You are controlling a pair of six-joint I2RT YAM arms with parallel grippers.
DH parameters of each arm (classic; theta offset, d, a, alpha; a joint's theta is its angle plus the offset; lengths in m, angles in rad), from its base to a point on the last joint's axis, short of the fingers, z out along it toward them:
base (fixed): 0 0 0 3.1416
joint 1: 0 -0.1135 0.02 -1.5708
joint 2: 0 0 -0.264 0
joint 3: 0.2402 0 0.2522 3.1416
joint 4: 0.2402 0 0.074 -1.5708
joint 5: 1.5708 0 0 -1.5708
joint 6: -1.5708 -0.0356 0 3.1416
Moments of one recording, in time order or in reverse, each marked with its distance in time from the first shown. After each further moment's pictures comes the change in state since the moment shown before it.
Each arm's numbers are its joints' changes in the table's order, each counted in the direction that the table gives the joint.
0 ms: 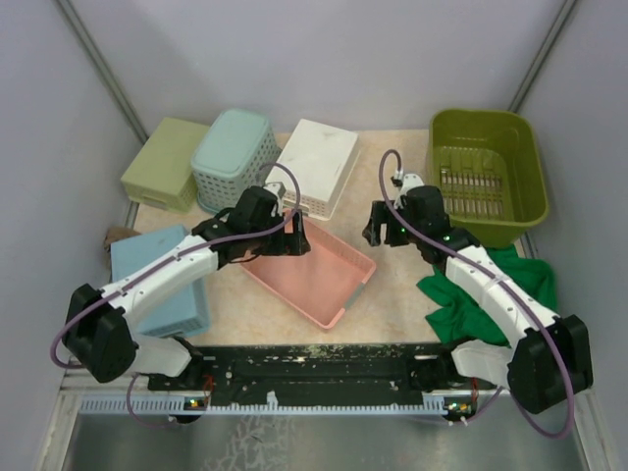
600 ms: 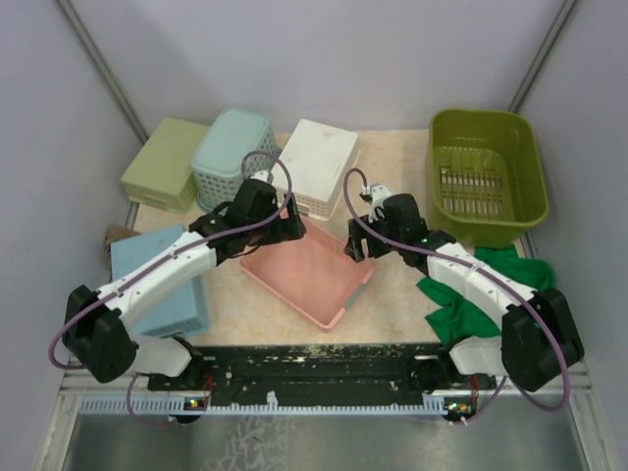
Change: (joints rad) left arm 0.000 -0.030 0.068 0.000 -0.164 0.124; right arm -0.117 -0.102 -0.066 -0.116 -0.116 0.135
